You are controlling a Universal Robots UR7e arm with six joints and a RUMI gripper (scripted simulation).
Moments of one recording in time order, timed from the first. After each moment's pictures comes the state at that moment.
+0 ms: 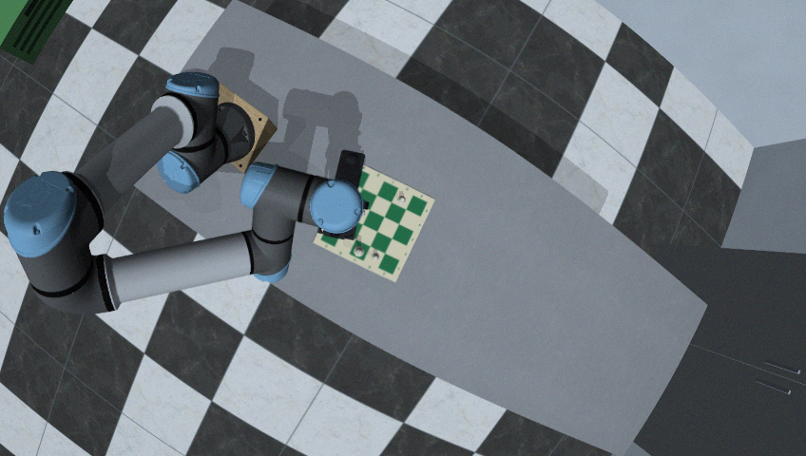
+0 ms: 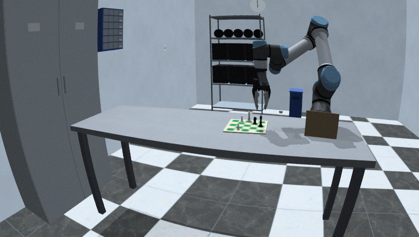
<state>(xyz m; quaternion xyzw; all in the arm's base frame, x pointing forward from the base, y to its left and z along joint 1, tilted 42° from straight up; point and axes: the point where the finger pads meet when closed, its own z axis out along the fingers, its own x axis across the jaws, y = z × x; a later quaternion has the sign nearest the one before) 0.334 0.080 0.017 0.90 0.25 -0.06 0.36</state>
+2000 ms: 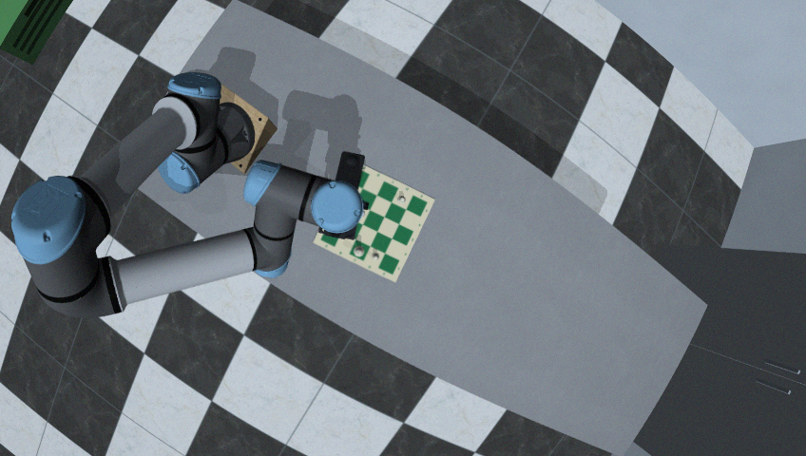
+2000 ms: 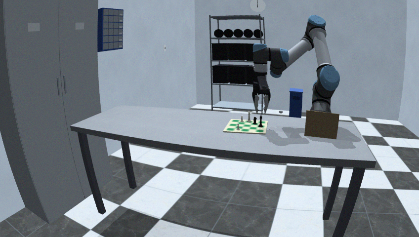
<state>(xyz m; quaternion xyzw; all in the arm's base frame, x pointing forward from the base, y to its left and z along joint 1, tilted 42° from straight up) 0.336 0.067 0.002 0.90 0.25 -0.06 0.36</state>
